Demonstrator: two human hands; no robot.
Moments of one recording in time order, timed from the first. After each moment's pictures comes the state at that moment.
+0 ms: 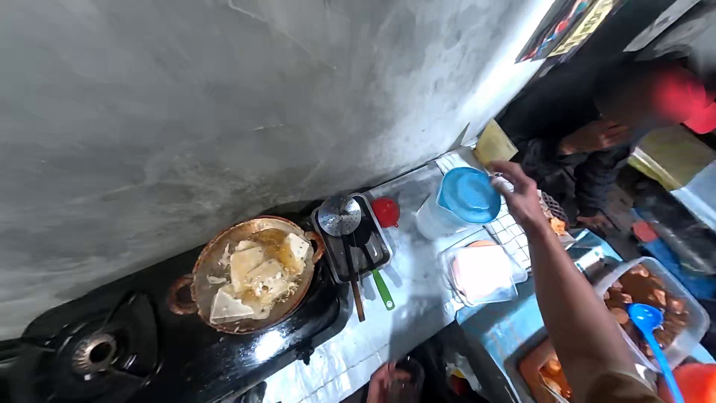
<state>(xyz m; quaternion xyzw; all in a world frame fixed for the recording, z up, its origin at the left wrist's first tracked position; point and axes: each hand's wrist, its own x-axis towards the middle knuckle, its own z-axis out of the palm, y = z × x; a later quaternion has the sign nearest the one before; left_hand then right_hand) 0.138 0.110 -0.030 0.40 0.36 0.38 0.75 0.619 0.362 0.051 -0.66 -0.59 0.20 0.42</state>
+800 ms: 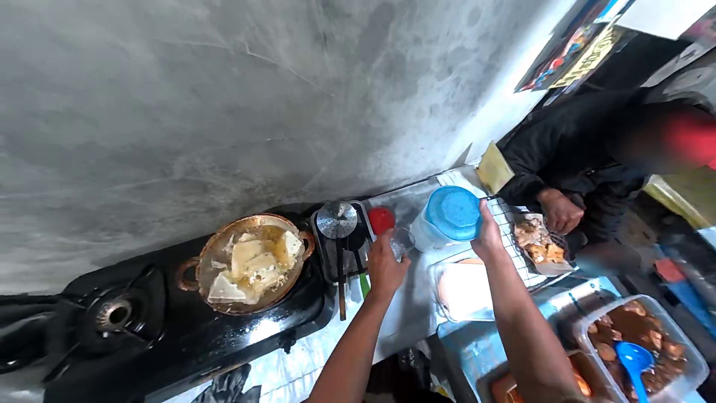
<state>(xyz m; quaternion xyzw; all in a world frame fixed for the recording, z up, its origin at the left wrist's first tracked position) 0.318 0.353 -0.001 0.69 0.61 0.22 0.33 0.583 0.362 0.016 -0.60 -0.19 0.45 0.64</state>
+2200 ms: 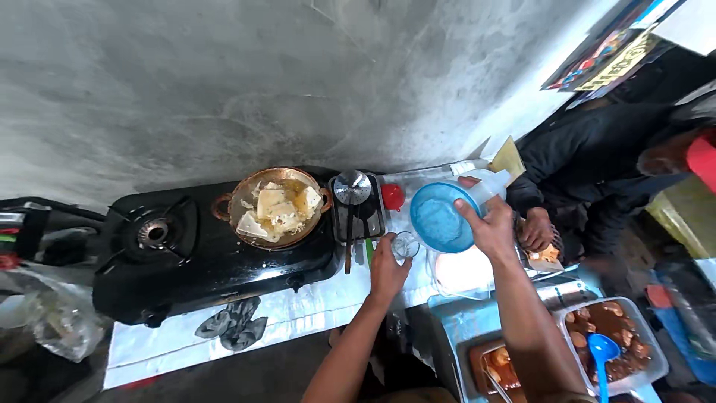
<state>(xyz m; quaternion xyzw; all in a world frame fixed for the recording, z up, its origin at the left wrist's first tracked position) 0.285 0.249 0.015 0.62 0.62 0.30 0.37 0.499 0.296 0.134 -0.60 -0.63 0.18 0.46</state>
